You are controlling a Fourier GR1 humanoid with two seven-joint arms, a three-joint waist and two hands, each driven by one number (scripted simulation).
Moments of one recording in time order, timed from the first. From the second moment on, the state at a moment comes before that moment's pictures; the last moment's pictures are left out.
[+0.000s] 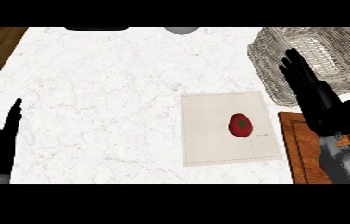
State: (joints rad) left arm 0.05 0.58 -0.07 -1.34 0.05 0.38 0.02; right arm -0.23 -0.56 0.25 -1.61 -0.45 -0.24 0.08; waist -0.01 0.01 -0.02
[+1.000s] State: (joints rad) left arm 0.07 0.39 -0.16 -1.35 0.24 0.17 0.16; right arm -0.50 -0.41 0.58 -1.50 0.03 -0.30 0.06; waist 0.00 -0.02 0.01
